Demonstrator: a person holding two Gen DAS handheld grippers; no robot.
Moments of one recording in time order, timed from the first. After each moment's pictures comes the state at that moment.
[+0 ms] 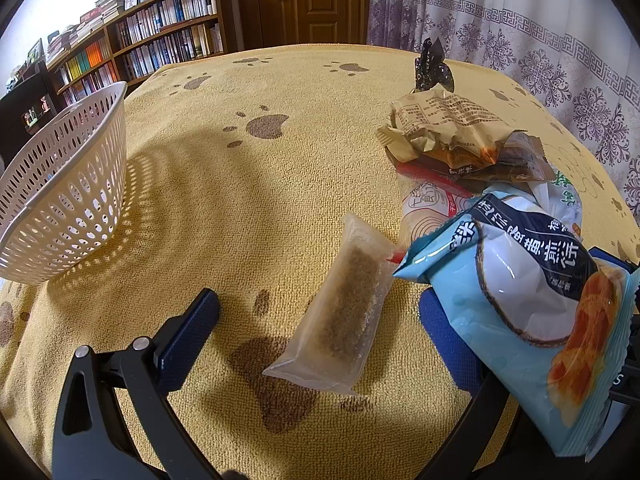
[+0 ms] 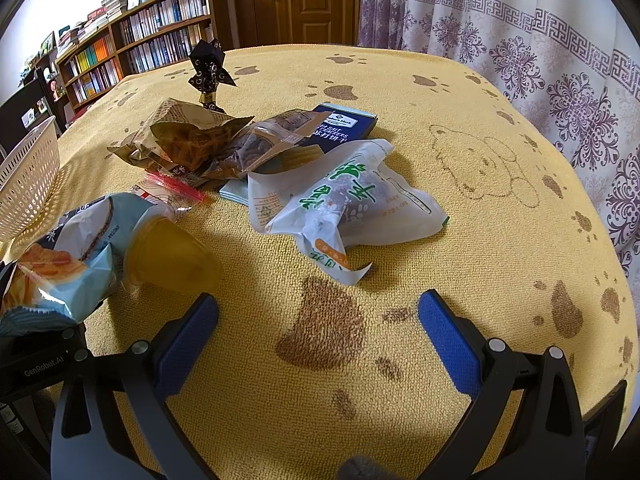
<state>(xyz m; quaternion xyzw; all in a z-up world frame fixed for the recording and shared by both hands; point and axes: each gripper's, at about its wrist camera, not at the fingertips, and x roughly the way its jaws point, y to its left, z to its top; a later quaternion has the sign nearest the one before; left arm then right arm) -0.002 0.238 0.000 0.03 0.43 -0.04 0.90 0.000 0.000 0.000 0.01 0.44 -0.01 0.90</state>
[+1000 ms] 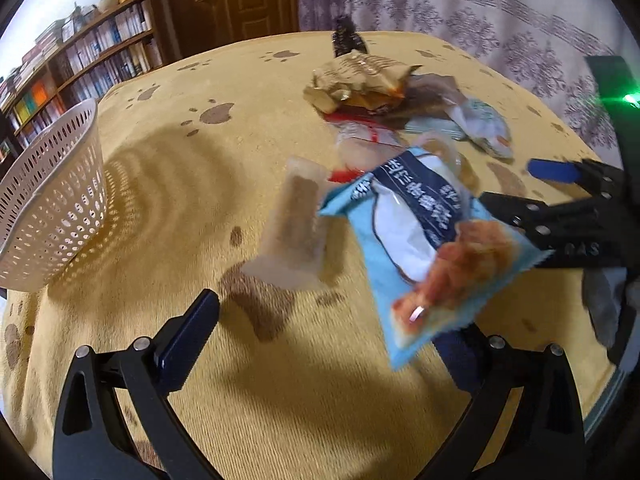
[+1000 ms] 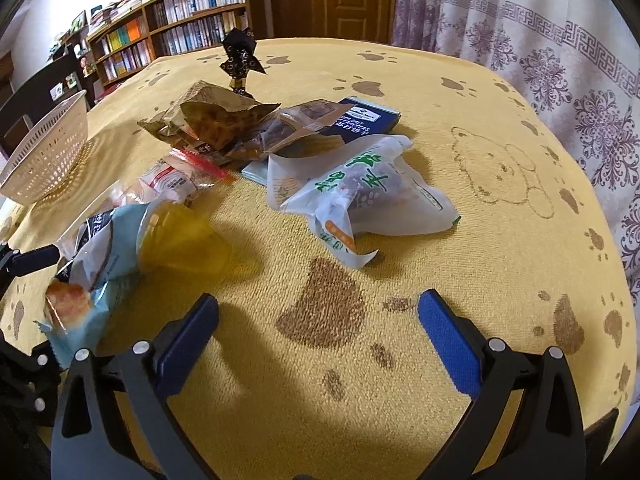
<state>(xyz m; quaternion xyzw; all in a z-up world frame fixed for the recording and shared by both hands) -0.057 0.245 0.006 0.10 0.44 -0.15 0.88 -0.010 -0.004 0.001 -0.01 0.45 0.06 0.89</state>
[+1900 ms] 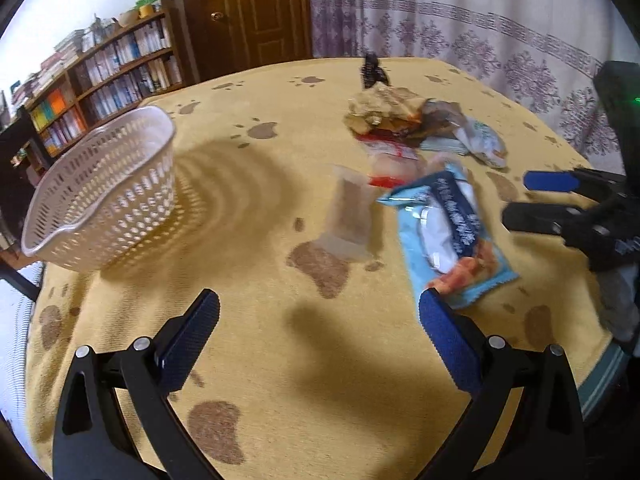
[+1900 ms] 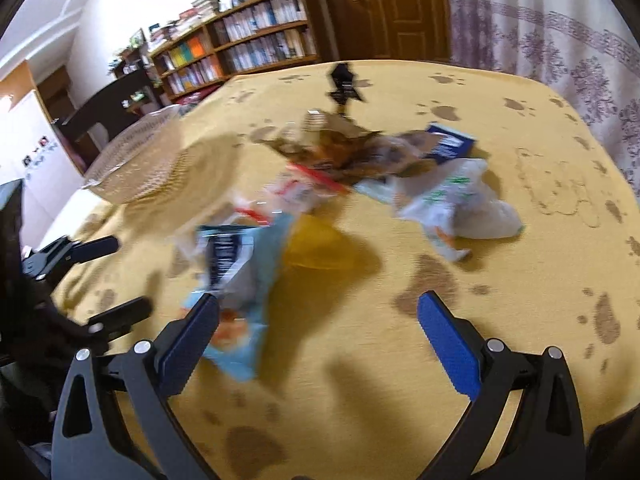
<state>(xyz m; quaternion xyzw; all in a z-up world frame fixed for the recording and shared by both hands) -0.089 0.286 0.031 0.10 0.40 -0.12 0.90 -0.047 0.025 0.033 0.04 0.42 0.19 0.89</state>
